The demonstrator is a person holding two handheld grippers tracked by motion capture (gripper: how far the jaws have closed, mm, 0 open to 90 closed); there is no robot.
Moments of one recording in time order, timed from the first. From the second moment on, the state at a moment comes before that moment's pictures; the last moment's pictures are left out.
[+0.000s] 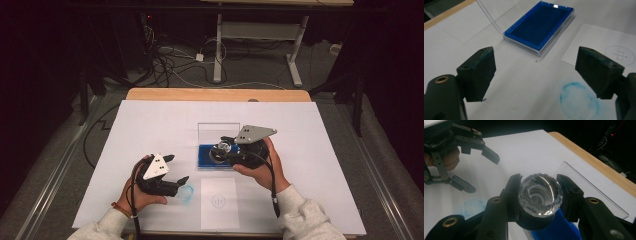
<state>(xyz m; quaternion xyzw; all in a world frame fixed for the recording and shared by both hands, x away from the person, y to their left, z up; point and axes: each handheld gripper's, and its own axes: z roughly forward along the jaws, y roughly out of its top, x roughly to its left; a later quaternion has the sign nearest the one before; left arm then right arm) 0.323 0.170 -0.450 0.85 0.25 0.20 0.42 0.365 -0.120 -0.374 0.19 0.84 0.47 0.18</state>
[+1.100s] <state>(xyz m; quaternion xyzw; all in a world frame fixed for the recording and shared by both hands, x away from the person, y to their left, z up) 0.322 0.111 -0.440 0.85 0.21 0.20 0.43 0.345 -0.098 -0.394 0.18 0.84 0.50 0.13</state>
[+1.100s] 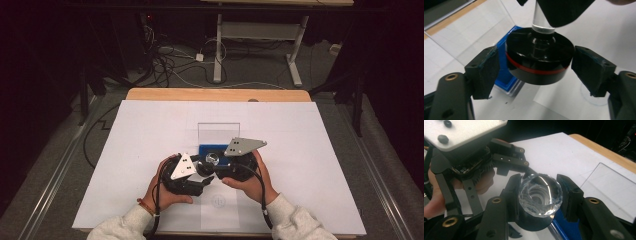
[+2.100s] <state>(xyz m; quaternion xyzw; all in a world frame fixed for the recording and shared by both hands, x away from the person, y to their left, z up) 0.323 0.108 -0.443 0.88 0.19 0.19 0.39 0.346 -0.100 -0.401 0.20 0.83 0.50 0.11</state>
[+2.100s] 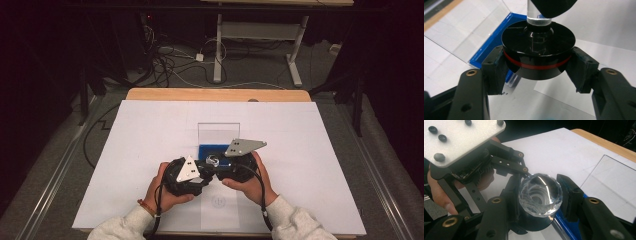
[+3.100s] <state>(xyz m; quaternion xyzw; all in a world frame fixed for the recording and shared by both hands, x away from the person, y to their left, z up) 0.329 0.142 -0.444 0.86 0.24 0.16 0.42 0.337 -0.119 -0.391 0.21 0.81 0.52 0.15</state>
